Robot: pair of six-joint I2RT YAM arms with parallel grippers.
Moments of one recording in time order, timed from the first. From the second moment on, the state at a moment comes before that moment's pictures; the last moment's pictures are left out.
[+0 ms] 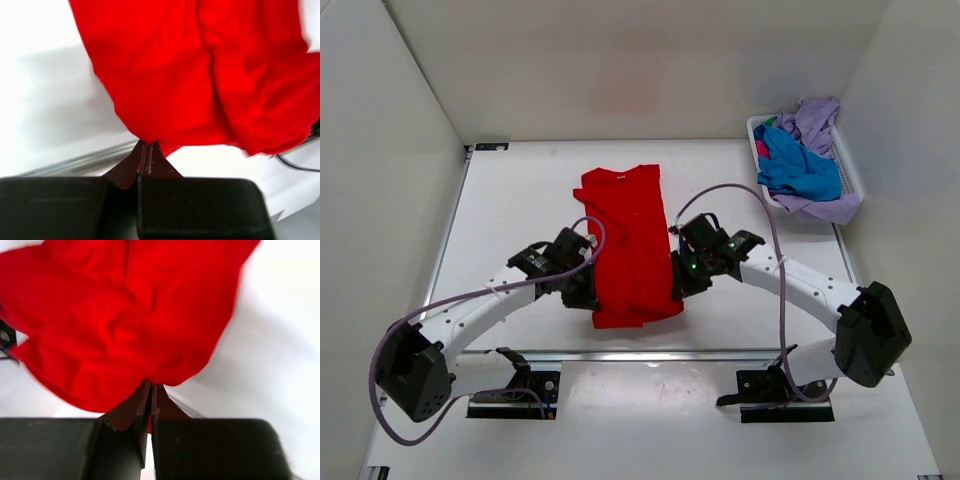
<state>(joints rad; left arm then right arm) -0.69 1.15 0.79 -0.77 0.15 -0.68 0.75 1.34 0.95 -0.68 -0.25 0.47</state>
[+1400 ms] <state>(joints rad) -0.27 1.74 1.13 -0.51 0.33 -0.57 0.40 2.00 1.59 -0.67 -0.39 0.16</state>
